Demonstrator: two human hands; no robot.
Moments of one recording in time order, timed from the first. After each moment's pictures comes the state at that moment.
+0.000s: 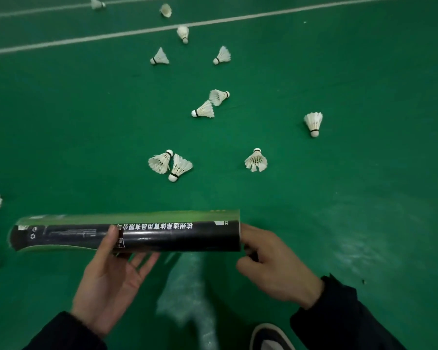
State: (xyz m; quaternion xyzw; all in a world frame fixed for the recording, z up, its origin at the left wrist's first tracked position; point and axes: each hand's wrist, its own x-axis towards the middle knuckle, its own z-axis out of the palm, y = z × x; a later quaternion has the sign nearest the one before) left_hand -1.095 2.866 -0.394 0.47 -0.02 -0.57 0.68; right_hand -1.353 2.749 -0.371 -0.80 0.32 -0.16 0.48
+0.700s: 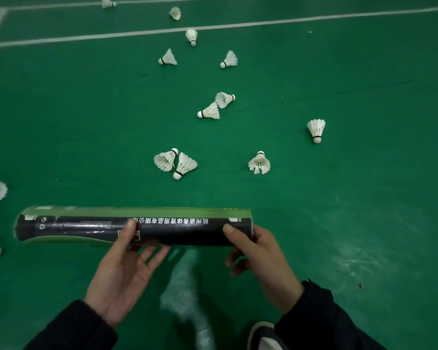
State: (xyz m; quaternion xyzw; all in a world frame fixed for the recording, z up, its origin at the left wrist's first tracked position) left_hand -1.102 2.868 -0.403 0.46 -0.03 -0.58 0.67; right_hand -1.323 2.772 -0.372 -0.47 0.45 -0.26 0.71
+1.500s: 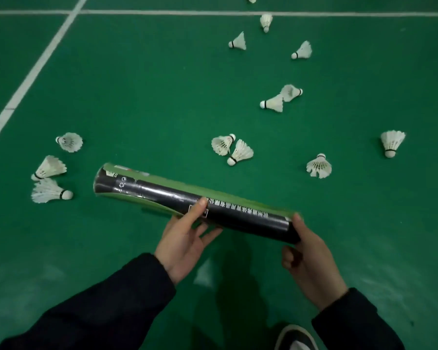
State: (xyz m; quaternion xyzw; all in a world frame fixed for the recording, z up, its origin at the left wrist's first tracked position) left_hand -1.097 2.865 -0.416 0.47 0.01 -0.57 0.67; right_hand -1.304 2.760 -0.408 -0.33 0.55 -0.26 0.73
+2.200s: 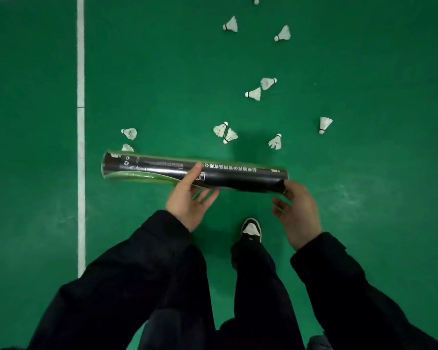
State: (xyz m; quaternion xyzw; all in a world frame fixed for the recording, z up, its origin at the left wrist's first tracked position) left_hand -1.118 2.861 0.096 0.54 0.25 -0.55 0.58; right_hand -1.324 2.764 0.078 -0.21 0.65 -0.19 0.70
